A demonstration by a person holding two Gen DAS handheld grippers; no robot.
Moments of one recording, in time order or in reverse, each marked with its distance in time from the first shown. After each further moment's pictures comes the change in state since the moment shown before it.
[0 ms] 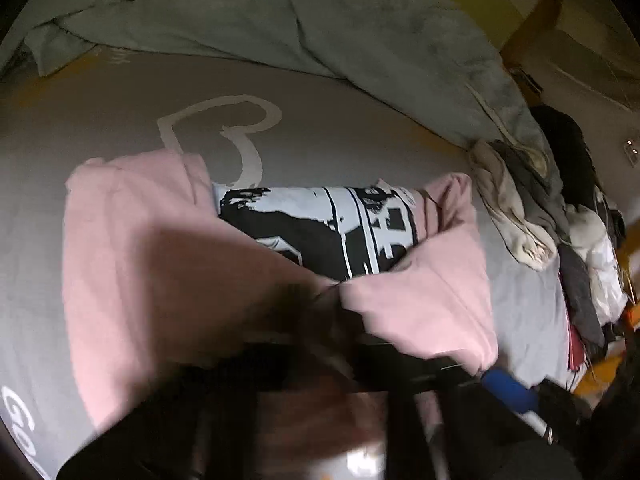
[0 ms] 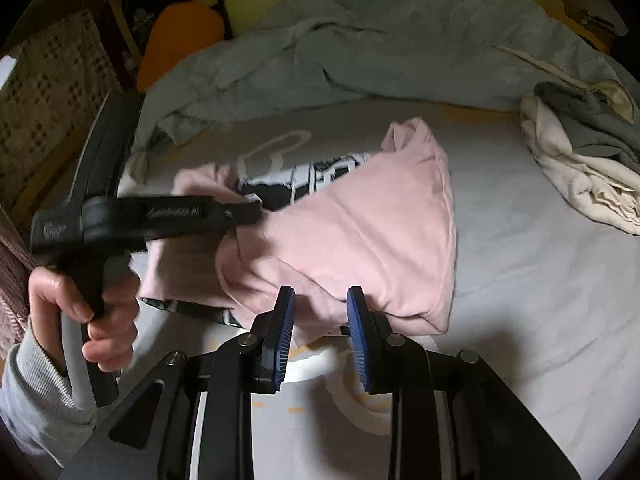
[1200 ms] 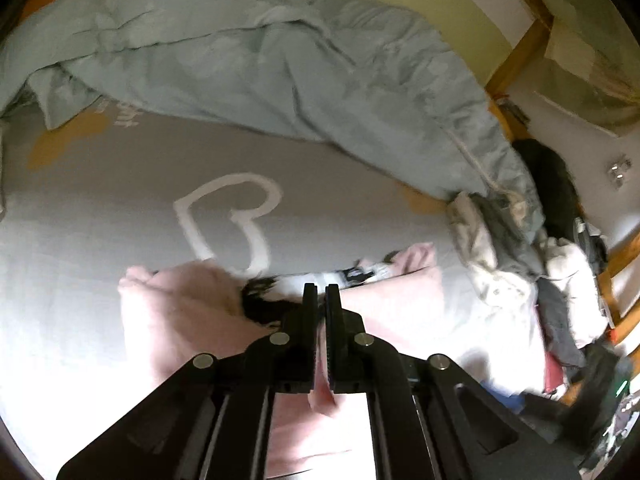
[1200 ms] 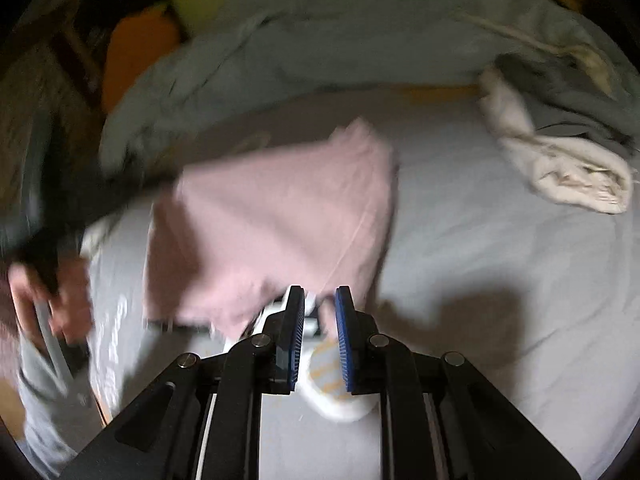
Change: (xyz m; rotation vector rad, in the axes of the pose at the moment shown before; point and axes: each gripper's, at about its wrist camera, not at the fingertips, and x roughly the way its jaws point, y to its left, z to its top) left arm -0.056 0.005 0.044 0.012 -0.065 0.002; right arm -0.028 -0.054 0.034 0.173 0.070 -0.045
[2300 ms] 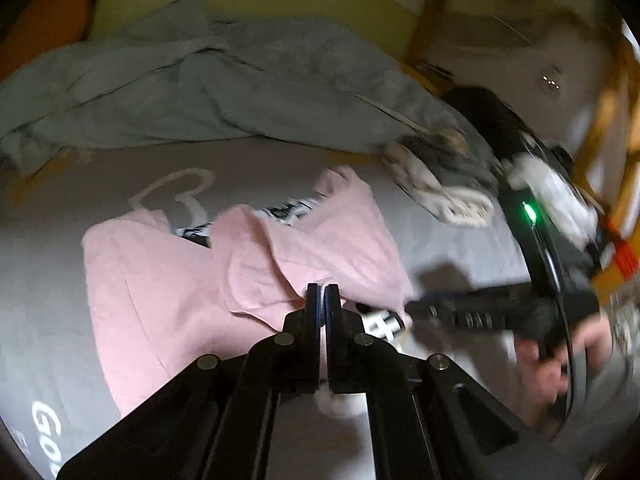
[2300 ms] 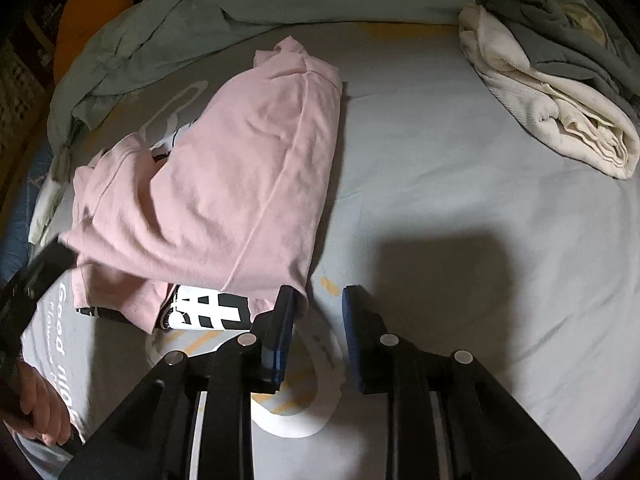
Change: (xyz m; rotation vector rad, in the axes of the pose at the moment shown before) left arm -0.026 -0.039 -0.105 0.350 -0.104 -0.127; right arm 0.061 -0.008 -0.023 -0.001 0.187 -0.132
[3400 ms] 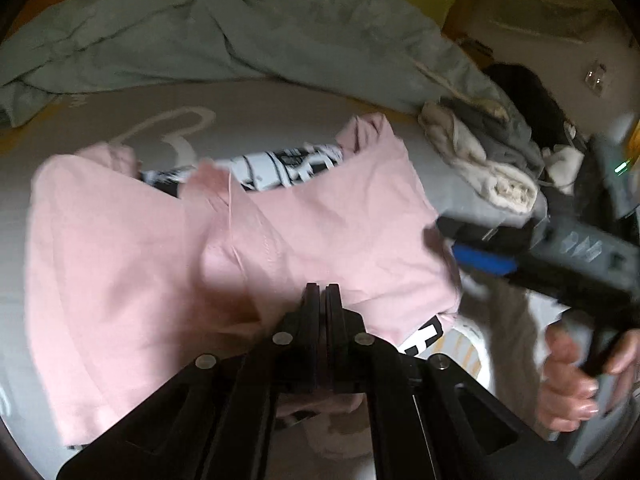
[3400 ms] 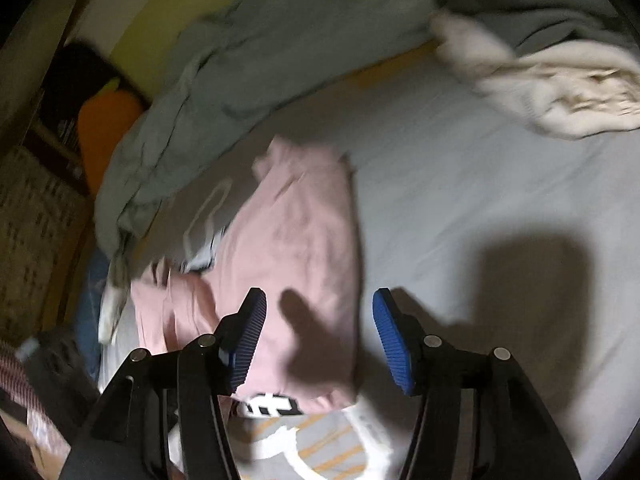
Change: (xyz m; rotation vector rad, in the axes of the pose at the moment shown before) left arm 0.062 0.003 -0.001 -0.140 0.103 0.096; right arm 0.005 -0.022 0.018 0.245 -0.205 0.289
